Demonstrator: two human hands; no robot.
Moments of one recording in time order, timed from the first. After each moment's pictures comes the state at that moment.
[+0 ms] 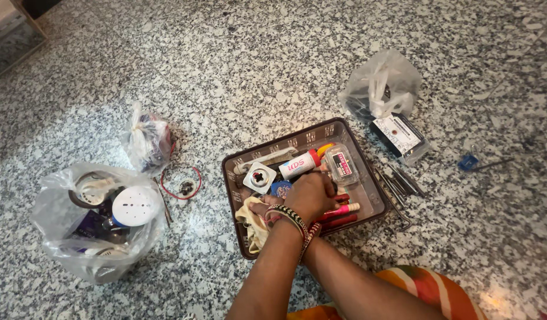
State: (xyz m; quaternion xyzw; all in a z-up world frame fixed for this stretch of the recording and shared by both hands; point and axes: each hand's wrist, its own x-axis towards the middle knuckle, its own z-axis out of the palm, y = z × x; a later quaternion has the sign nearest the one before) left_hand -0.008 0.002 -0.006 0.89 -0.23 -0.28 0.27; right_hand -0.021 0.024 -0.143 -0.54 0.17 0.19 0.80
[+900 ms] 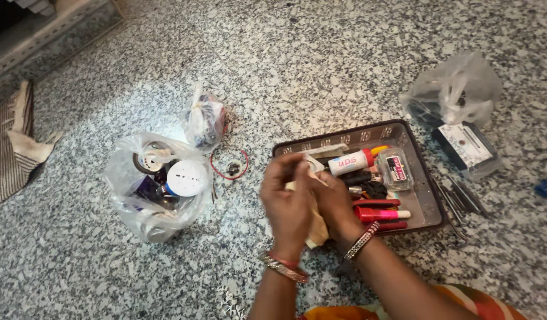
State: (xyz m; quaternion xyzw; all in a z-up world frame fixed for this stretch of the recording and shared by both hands) left_hand -0.039 0.095 0.059 0.68 -0.09 0.16 0.71; right_hand -0.031 0.009 -0.036 -0.50 0.23 0.06 0.83
